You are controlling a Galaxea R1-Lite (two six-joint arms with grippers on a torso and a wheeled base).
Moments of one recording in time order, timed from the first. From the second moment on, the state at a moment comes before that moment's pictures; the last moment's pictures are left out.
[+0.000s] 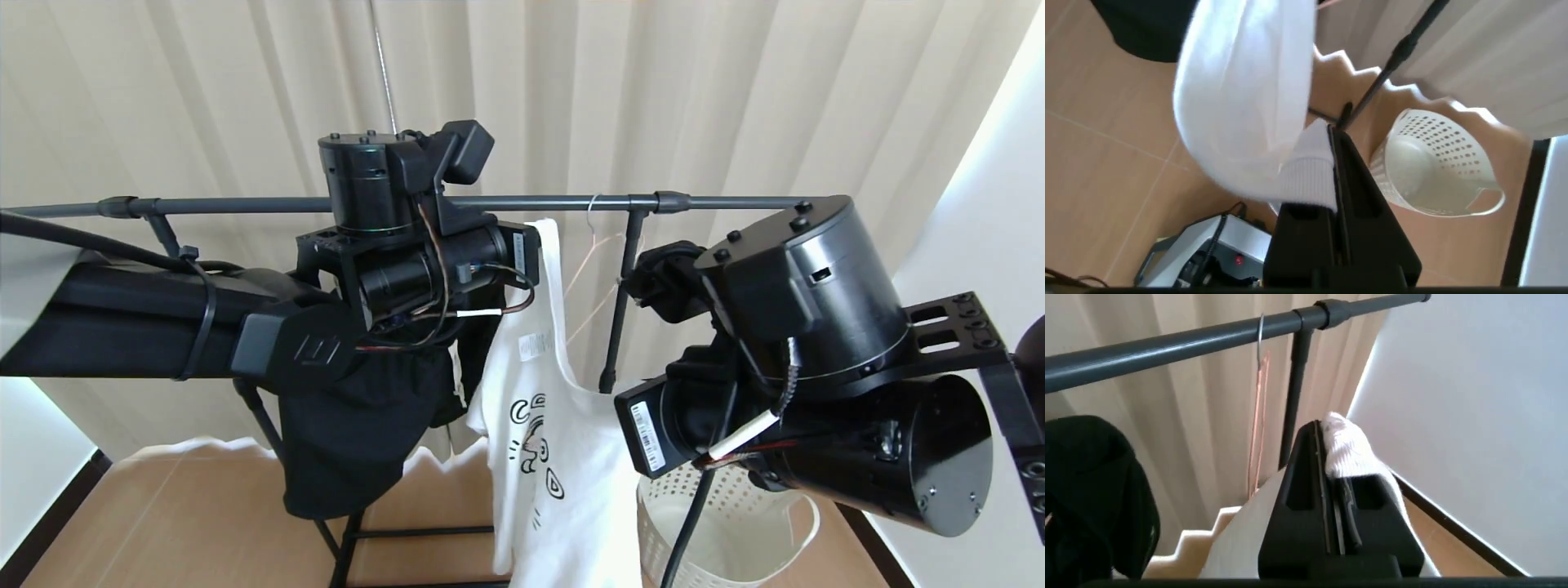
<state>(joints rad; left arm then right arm) -0.57 1.94 -1.31 -0.59 -0.23 -0.10 0.95 1.67 -1.19 0.23 -0.46 0.32</state>
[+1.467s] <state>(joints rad) -0.59 1.75 -1.18 0.07 -0.08 -0.09 0.73 1.90 -1.47 0.09 -0.49 0.33</state>
